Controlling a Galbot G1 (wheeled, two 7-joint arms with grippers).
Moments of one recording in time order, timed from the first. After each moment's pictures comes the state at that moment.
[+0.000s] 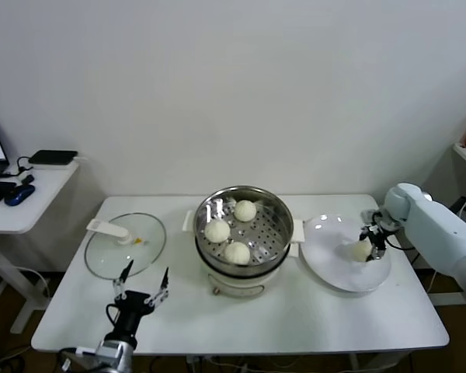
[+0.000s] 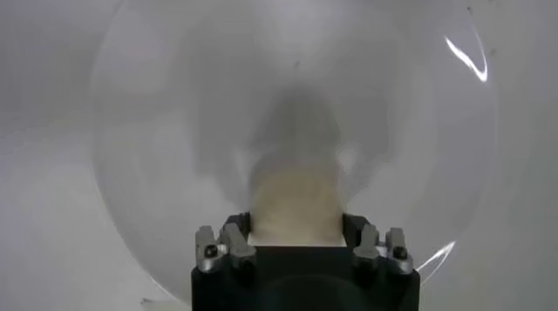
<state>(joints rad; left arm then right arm) 1.61 -1.42 -0.58 -1.98 0.09 -0.11 0.04 0.00 0.91 -0.67 0.61 -0.29 0.10 -1.14</state>
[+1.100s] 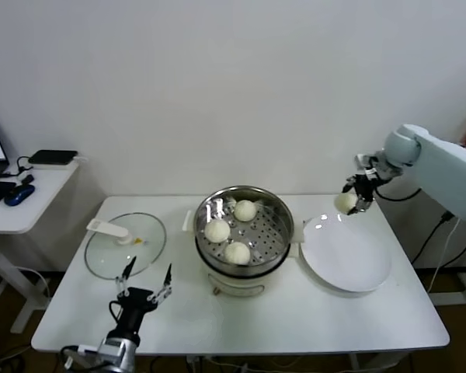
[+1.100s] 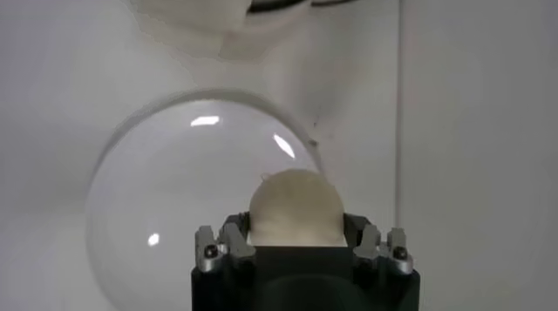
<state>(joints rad) 1.60 -1.44 -0.56 -2.00 0.09 -0.10 0.05 0.47 0.81 -1.16 0.92 0.23 -0.07 -1.15</state>
